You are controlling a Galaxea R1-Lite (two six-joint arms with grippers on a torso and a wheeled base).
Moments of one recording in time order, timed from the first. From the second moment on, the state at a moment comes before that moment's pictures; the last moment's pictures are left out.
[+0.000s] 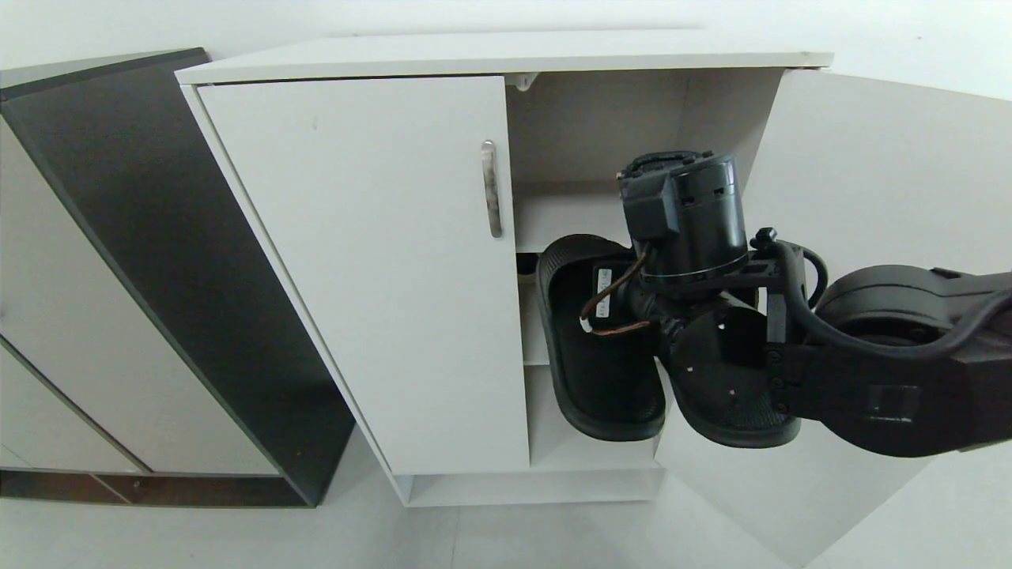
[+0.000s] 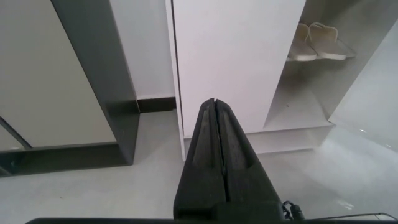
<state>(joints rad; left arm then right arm) 0.00 0.00 0.00 0.00 -0.04 0.01 0.91 1.84 -1.39 -0.16 -0.87 0.28</state>
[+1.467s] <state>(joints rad) 0.00 0.00 0.00 0.00 -0.05 0.01 0.80 1.95 -1.42 -0.36 -0.80 0.13</state>
